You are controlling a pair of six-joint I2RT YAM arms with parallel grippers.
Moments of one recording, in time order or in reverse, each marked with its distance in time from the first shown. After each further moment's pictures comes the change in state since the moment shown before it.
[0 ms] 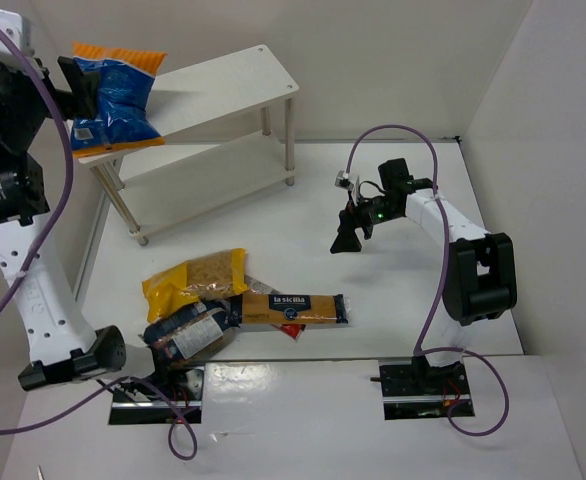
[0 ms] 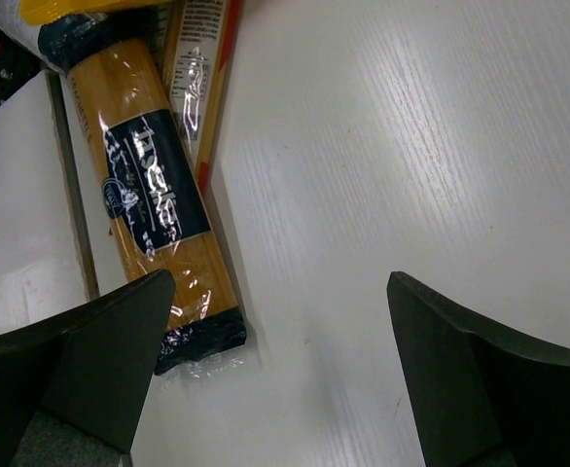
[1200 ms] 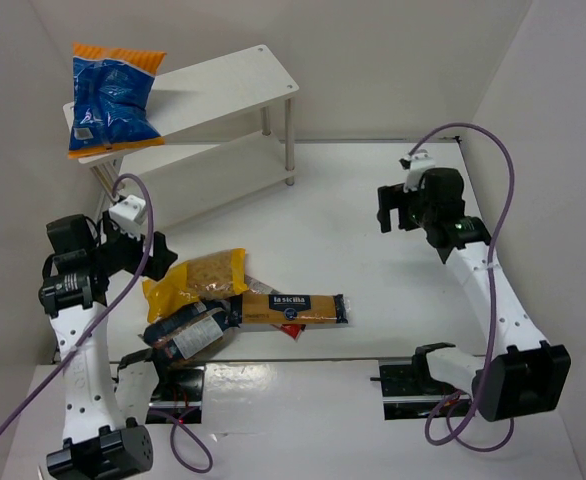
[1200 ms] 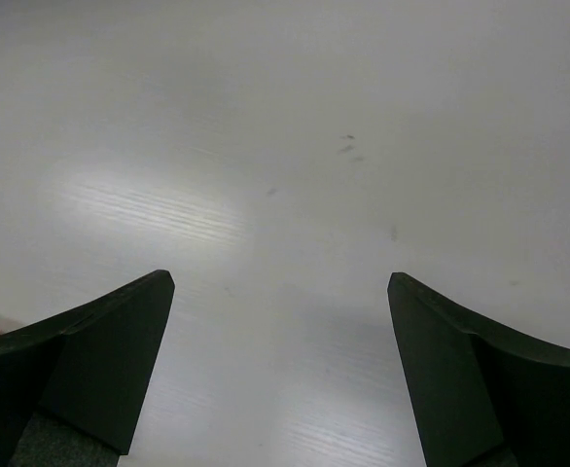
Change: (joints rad) left arm 0.000 -0.598 -1.160 -0.274 0.216 0.336; right arm -0.042 -0.542 -0.198 0.236 0.835 0.554
